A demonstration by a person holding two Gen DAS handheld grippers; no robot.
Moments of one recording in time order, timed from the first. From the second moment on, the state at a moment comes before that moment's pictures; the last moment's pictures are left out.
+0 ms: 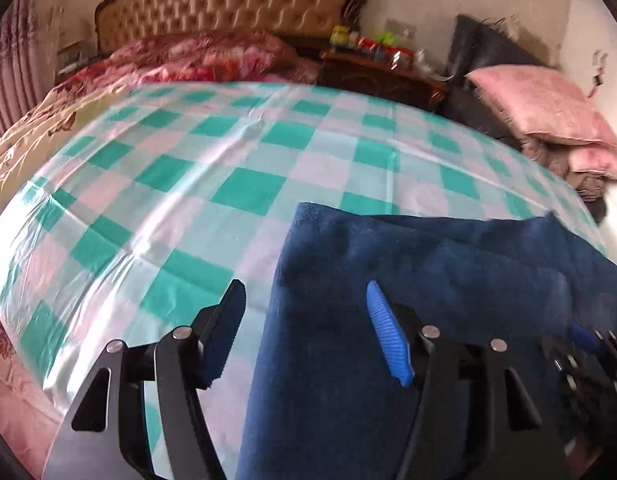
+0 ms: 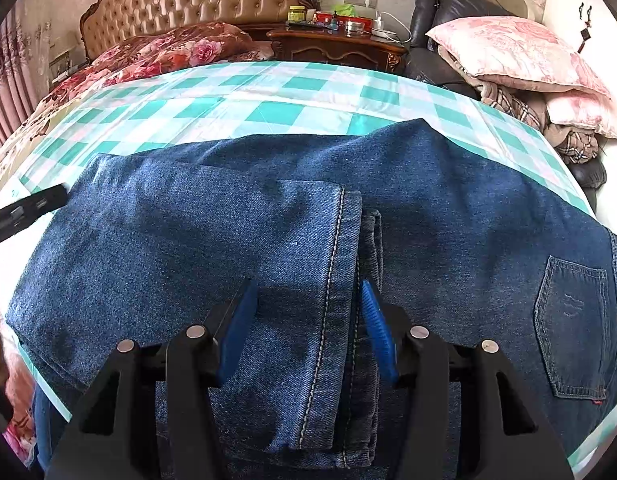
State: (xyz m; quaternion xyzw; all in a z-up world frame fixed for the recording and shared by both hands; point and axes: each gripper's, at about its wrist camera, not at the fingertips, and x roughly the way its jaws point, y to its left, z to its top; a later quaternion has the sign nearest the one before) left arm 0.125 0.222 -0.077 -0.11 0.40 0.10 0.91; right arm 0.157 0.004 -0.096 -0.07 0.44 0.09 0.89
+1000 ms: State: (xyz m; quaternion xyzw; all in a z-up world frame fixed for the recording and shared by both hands) left arm 0.026 0.212 -0.093 -0.05 0.42 0.06 0.91; right arm 0.120 0.019 -0.088 -0.07 0.44 0.09 0.89
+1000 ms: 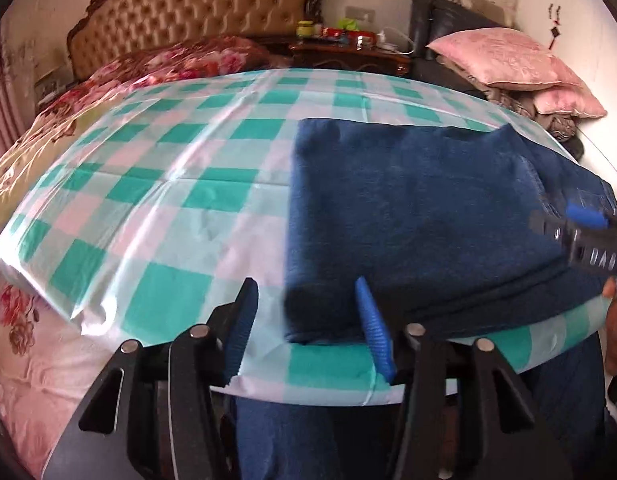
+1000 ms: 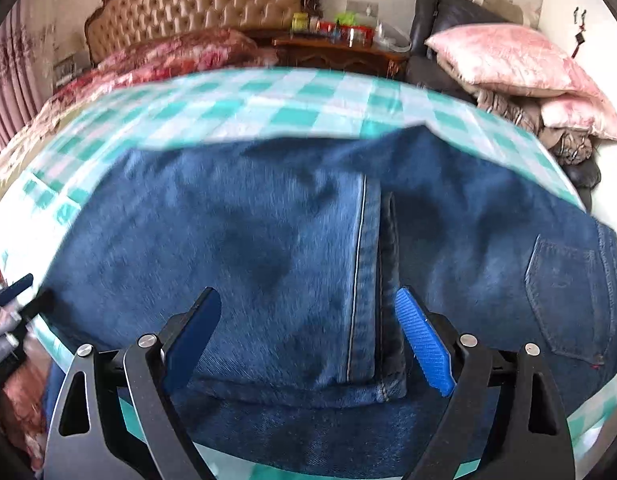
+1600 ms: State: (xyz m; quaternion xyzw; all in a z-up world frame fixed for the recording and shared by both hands) left arm 0.200 0.193 -0.083 -0.04 0.43 -0.01 0.90; right arm 0.116 0.016 -0.102 -0.07 0.44 0.09 0.89
